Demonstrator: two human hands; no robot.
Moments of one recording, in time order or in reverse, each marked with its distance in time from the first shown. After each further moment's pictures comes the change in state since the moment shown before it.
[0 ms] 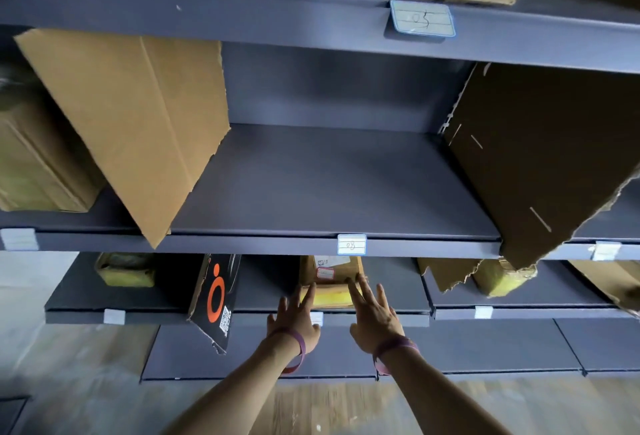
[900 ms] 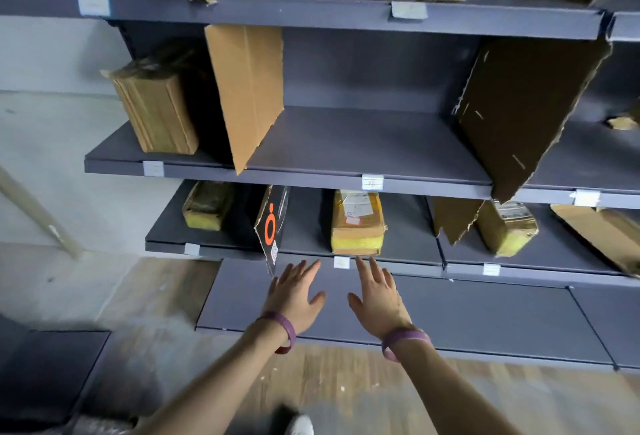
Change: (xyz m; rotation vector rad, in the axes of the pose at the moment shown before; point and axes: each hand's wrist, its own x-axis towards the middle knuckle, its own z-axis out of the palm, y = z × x) left_hand -0.189 -0.041 0.016 -0.107 0.366 0.119; right_hand -0.161 -0.047 0.026 0.128 0.166 -0.150
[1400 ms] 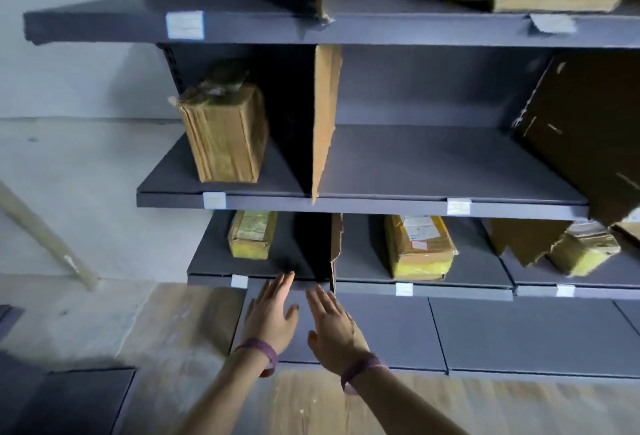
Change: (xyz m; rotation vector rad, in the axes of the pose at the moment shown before) left_hand 0.033 -0.184 -0.085 -0.133 0.128 -0.061; right_hand 0.074 -0.196 0.117 0.062 -0.055 -0.194
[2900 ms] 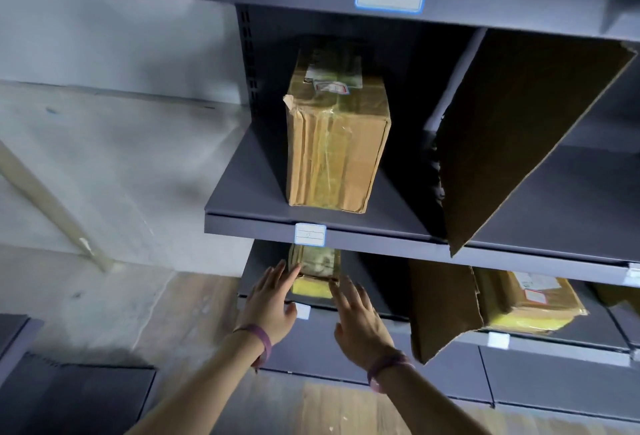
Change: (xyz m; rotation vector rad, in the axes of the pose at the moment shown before) left_hand 0.135 -0.181 -0.075 0.153 -0.055 0.083; right_hand 0.170 -0.076 0.052 -0.150 0.010 0.003
